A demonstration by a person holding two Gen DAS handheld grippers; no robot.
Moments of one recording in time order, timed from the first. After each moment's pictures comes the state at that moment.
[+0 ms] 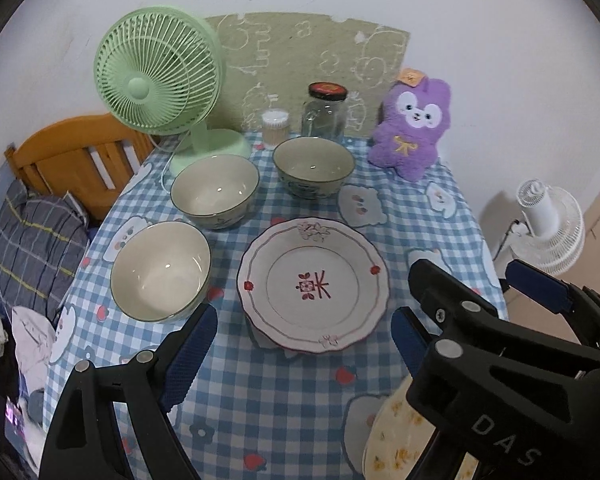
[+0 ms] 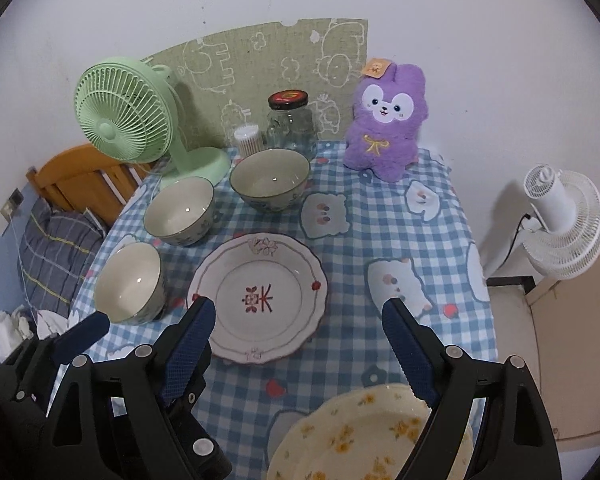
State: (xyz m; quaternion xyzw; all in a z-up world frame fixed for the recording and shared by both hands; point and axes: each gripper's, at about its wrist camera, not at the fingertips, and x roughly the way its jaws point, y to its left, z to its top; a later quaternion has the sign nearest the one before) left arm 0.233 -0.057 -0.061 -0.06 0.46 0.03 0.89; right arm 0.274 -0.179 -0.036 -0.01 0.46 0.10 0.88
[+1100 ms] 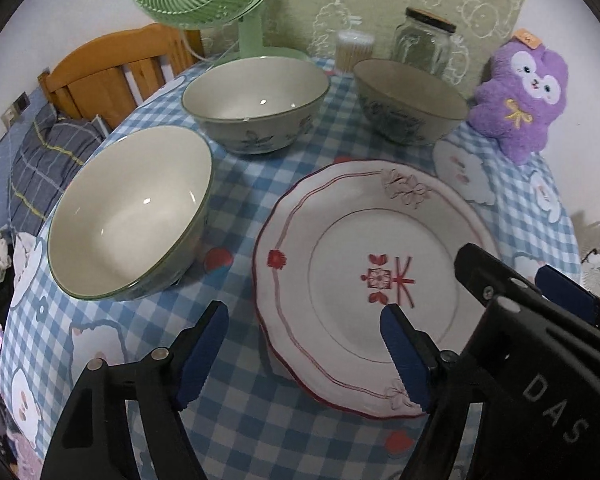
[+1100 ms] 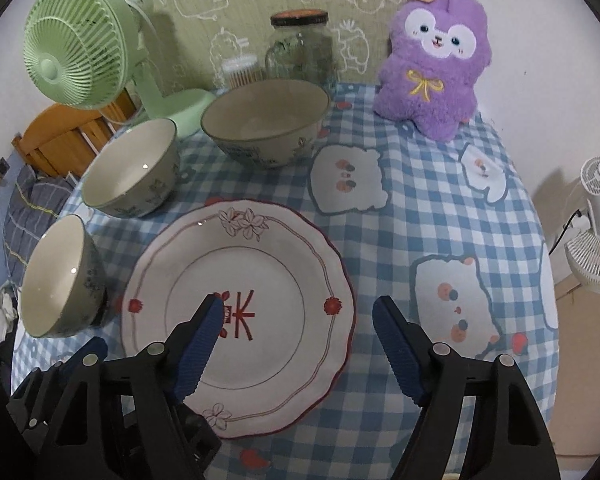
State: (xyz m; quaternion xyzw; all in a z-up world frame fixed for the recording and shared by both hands) left arm 0.292 -0.033 -0.177 -0.11 0.52 0.14 0.84; right arm 0.353 -0.157 -0.153 -0.04 0.52 0.12 0.84
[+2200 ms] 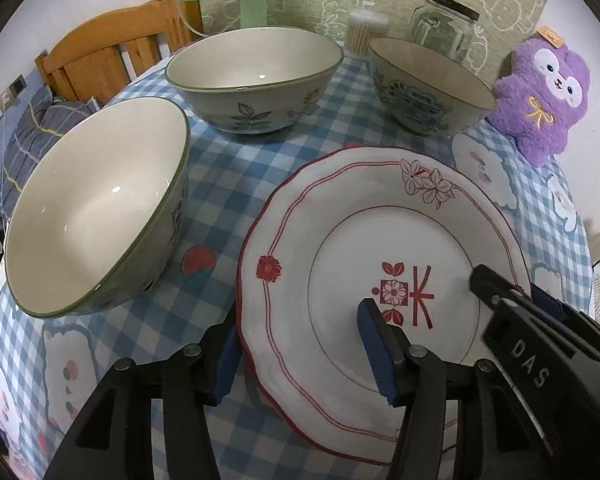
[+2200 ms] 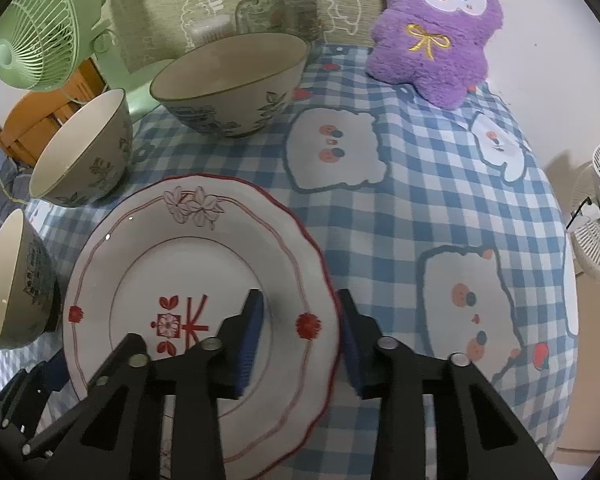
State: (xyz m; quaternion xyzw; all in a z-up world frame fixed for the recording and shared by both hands) left arm 0.309 -0.023 -0.201 -0.13 0.53 0.14 0.83; right arm 0.380 -0.165 -0.195 -0.04 0.56 0.10 0.82
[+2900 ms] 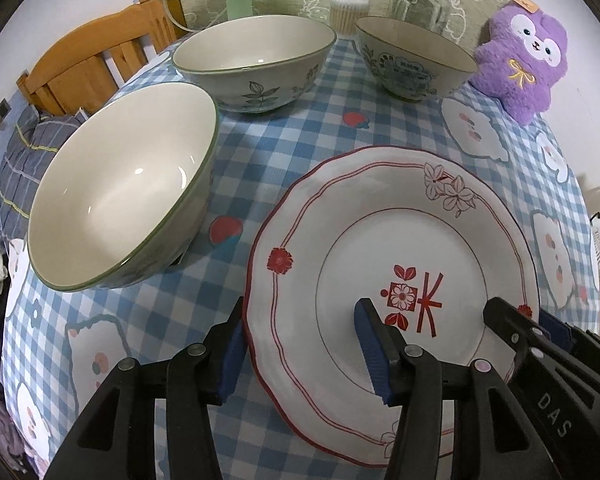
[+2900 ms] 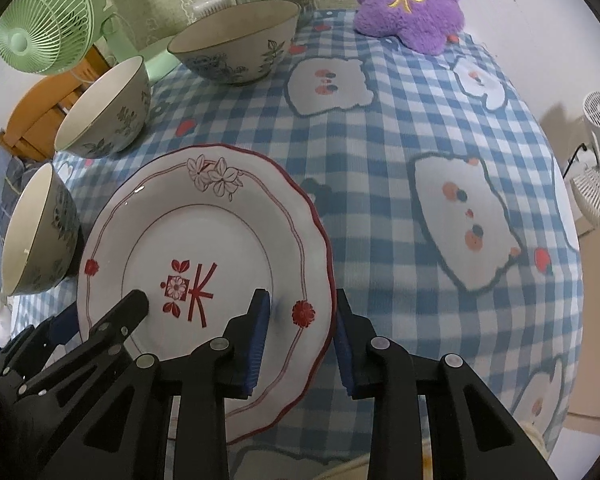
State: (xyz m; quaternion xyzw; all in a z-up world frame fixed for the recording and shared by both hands) left arm 0.287 -0.019 -0.199 -0.09 0.56 0.10 0.82; right arm 0.328 -0.170 -0.185 -0.01 0.60 0.09 0.79
